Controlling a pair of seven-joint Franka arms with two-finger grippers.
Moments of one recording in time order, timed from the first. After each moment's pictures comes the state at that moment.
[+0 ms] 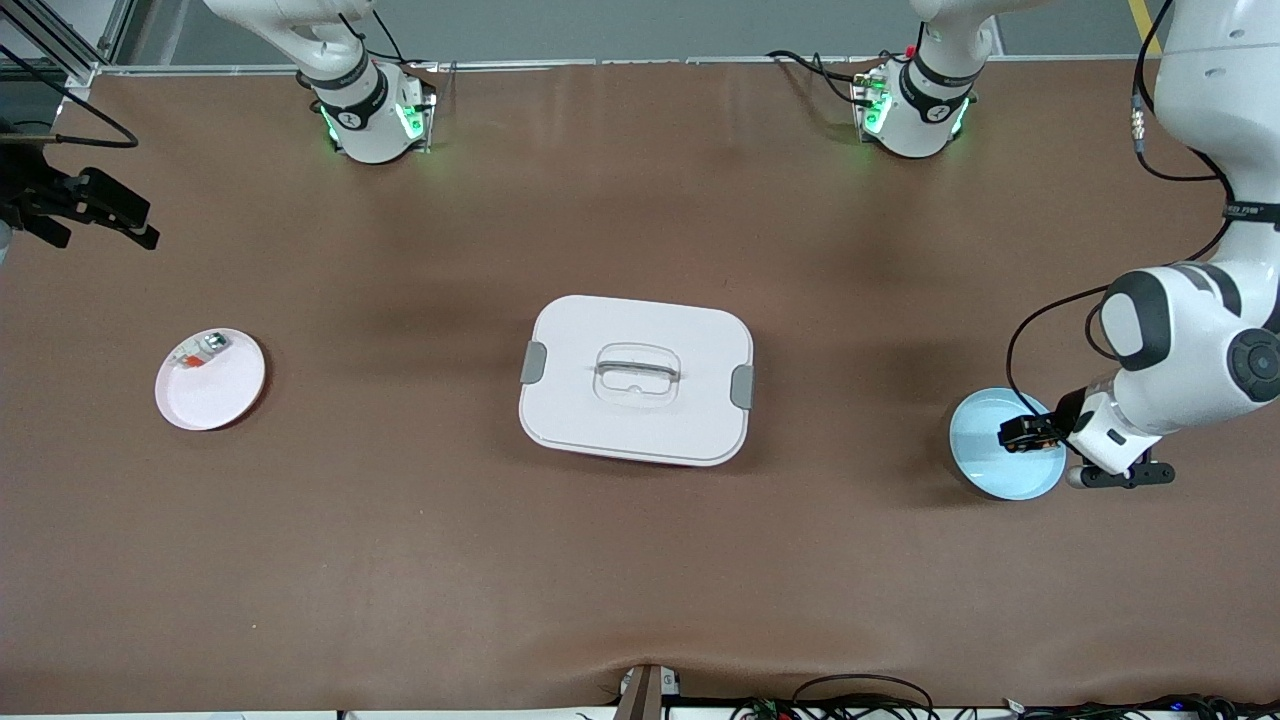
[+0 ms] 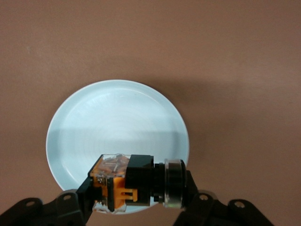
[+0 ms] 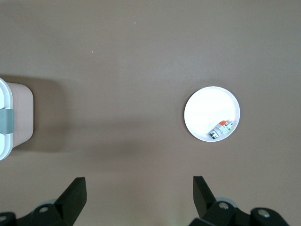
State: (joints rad) left arm 0.22 0.46 -0.17 -1.79 -0.06 2.21 0.01; right arm 0.00 -0.11 -0.03 -1.66 0.01 1.56 0.01
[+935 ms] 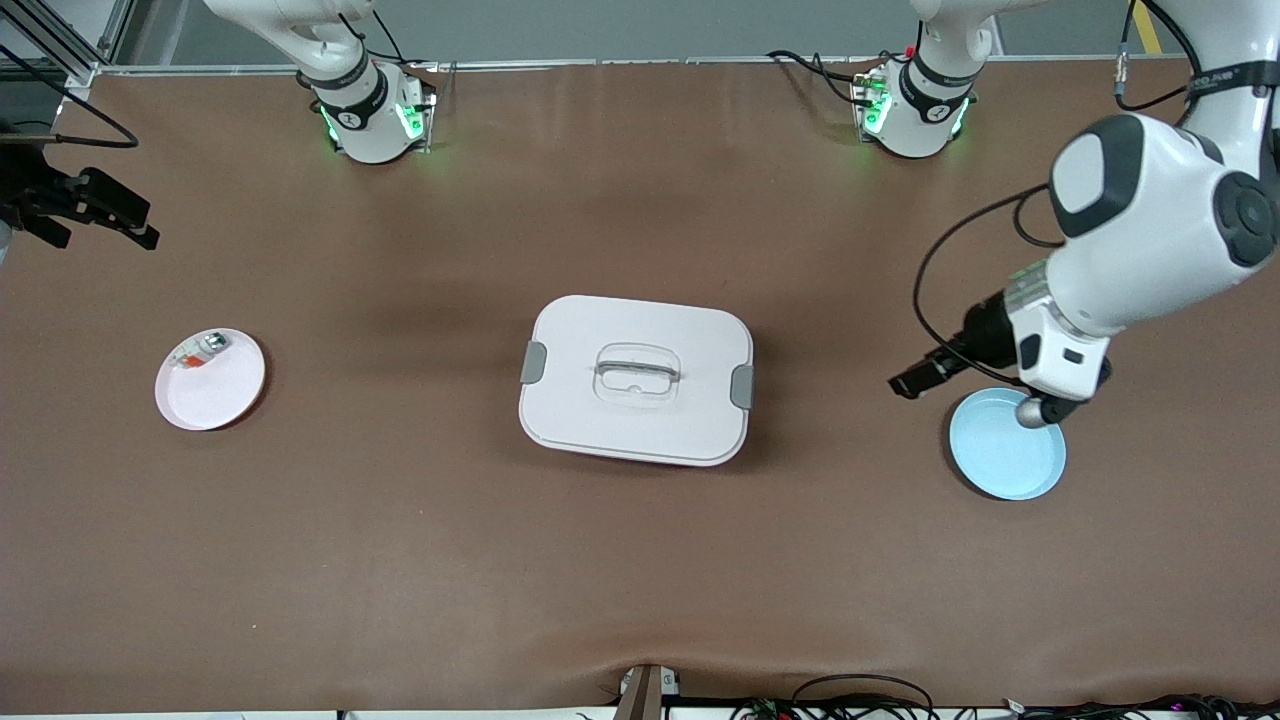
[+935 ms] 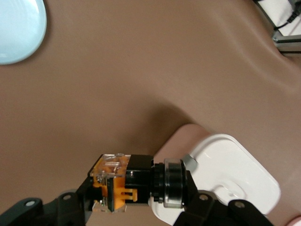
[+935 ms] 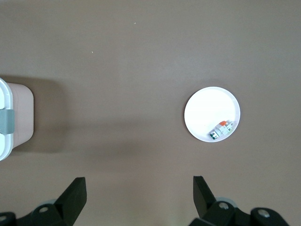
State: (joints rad) left arm 0.22 0.19 -0.50 -1.76 -0.26 2.04 -0.78; right arm 0.00 -0.11 -0.03 -1.66 0.01 1.56 0.01
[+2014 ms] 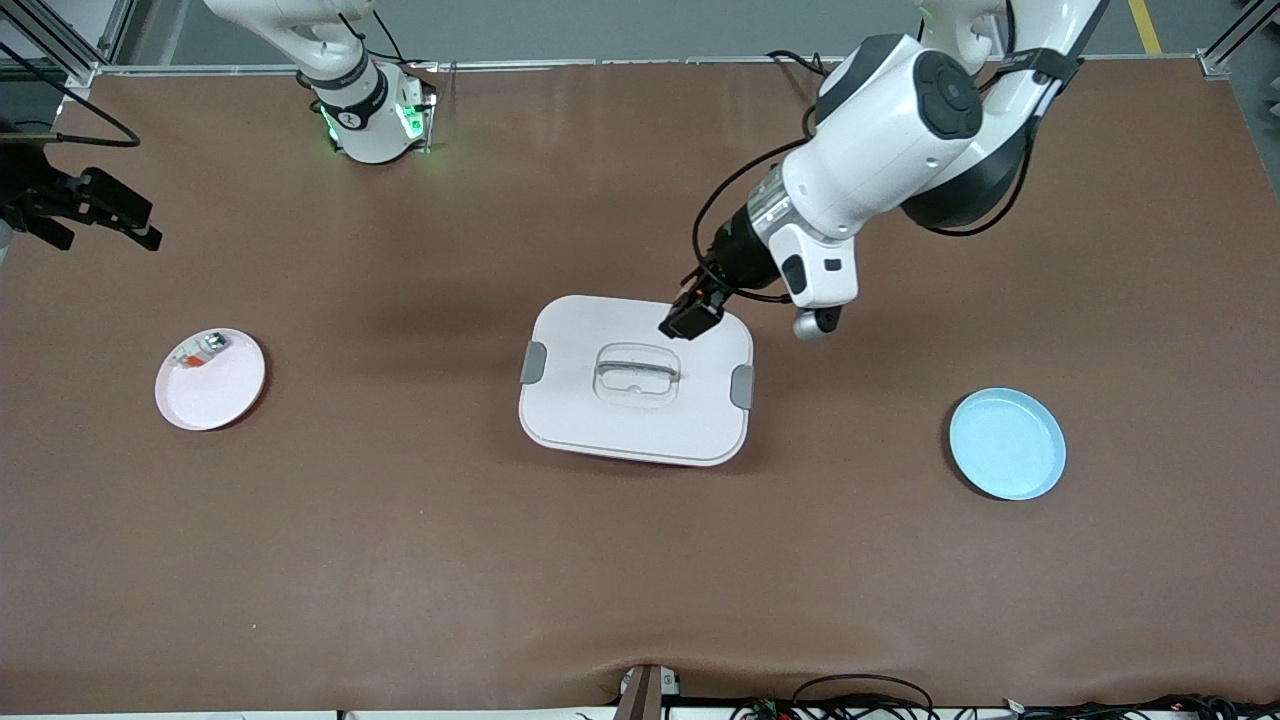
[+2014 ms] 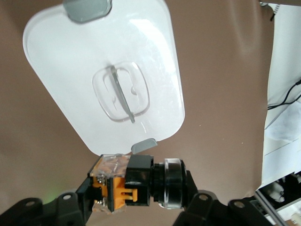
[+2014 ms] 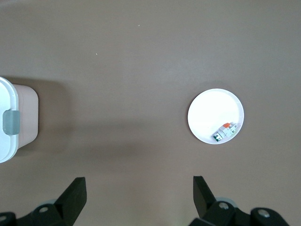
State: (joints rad) left arm -0.06 0.32 -0.66 -1.62 -0.26 2.28 -1.70; right arm 0.00 -0.11 -0.02 -1.66 0.02 1.57 0.01
